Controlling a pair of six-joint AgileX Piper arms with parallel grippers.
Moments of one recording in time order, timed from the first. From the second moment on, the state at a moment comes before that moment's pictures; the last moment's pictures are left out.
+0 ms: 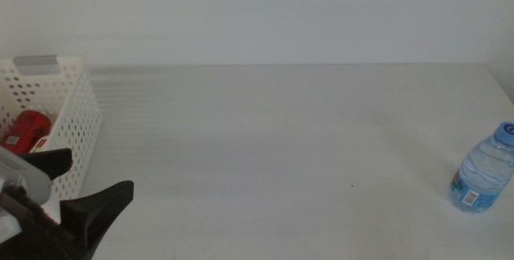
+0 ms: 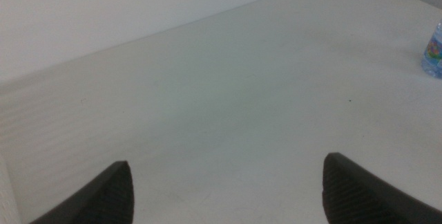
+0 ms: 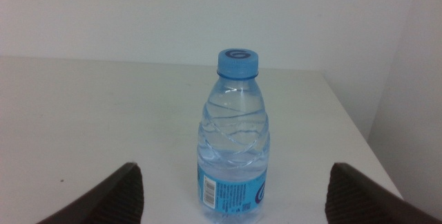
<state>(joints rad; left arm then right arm) -0.51 0.53 -0.46 -0.08 0.35 0.09 -0.02 -0.01 0.03 0.03 0.18 -0.05</state>
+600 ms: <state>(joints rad) -0.51 0.53 -0.46 -0.08 0.35 0.09 -0.02 0.40 -0.18 0.05 0.14 -0.08</state>
